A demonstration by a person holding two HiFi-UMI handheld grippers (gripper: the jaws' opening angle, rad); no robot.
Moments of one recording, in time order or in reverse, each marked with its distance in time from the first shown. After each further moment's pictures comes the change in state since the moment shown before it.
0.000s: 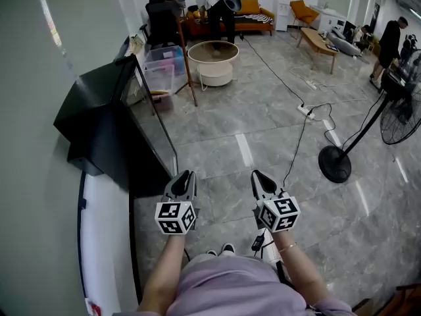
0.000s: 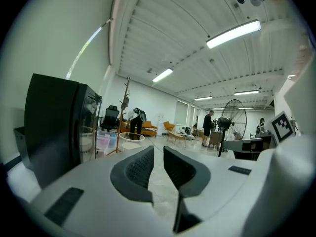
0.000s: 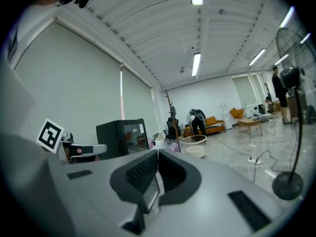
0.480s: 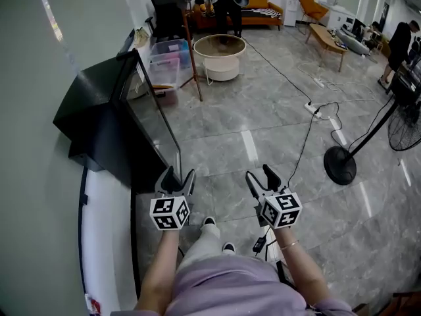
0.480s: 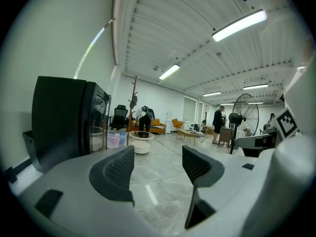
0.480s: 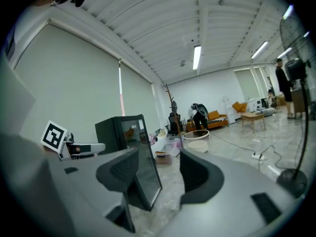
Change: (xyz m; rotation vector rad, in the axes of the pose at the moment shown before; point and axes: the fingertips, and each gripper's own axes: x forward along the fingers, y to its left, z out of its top) left arm 0.025 0.043 -0.004 0.013 0.027 0.107; right arm 0.038 -0.023 -0.008 0.022 0.055 0.036
